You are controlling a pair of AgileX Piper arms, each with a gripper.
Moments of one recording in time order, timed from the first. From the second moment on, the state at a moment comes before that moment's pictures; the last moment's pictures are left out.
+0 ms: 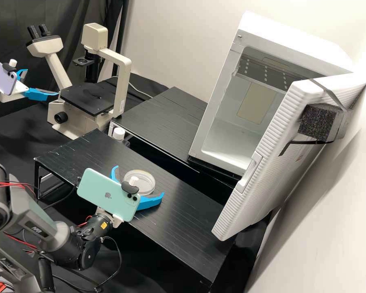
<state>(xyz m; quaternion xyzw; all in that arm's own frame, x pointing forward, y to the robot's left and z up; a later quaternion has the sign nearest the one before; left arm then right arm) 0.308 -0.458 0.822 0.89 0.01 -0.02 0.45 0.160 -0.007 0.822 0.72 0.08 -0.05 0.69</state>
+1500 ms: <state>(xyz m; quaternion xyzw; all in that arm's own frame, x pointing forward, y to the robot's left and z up) 0.308 -0.458 0.822 0.89 0.01 -0.02 0.45 0.164 -0.015 0.821 0.69 0.09 -0.03 0.71</state>
